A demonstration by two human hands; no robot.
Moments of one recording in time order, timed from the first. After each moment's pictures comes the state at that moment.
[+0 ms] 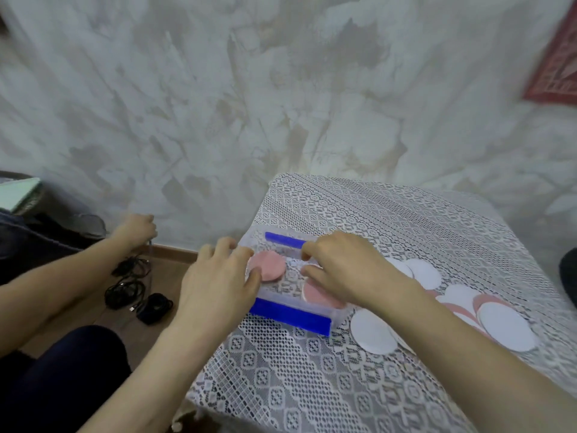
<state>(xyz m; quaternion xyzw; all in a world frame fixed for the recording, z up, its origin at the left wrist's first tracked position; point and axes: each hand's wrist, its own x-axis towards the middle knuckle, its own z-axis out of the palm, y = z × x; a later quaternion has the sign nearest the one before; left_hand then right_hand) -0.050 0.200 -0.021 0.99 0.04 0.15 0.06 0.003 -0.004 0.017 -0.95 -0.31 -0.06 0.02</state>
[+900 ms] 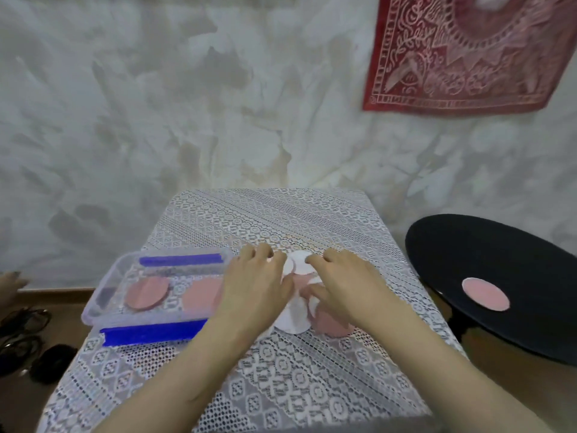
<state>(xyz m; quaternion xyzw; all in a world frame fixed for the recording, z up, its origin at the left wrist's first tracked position) -0.041 -0.008 -0.013 0.96 -0.20 0.19 0.03 -0.068 -0.183 0.008 -0.99 -0.11 -0.06 0.00</state>
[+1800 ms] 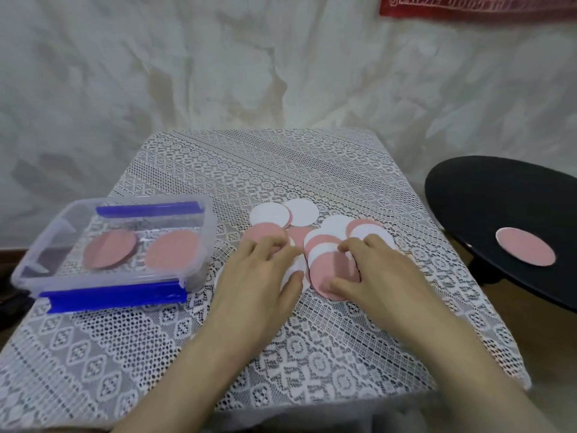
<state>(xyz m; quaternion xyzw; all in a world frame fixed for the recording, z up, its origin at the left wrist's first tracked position) -0.072 -0.023 -0.077 0.95 -0.23 0.14 0.18 -0.098 -0.219 -0.048 -0.99 0.03 0.02 0.16</state>
